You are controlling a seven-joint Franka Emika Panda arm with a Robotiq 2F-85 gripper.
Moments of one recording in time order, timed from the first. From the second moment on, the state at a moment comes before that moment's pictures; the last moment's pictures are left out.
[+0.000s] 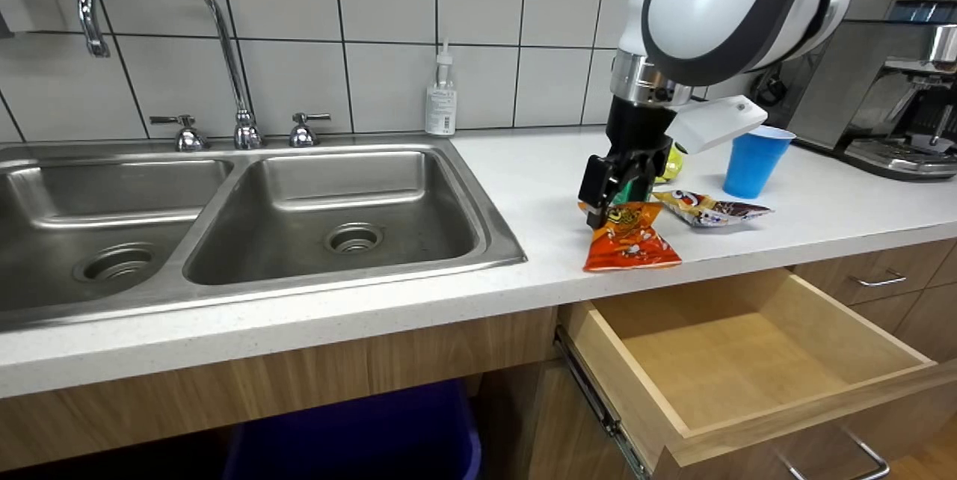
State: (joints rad) arm 0.17 0.31 0.08 -2.17 -0.17 2.58 -0.10
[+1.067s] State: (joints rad) arm 0.13 0.23 0.08 -2.29 -0.17 2.58 -0.15
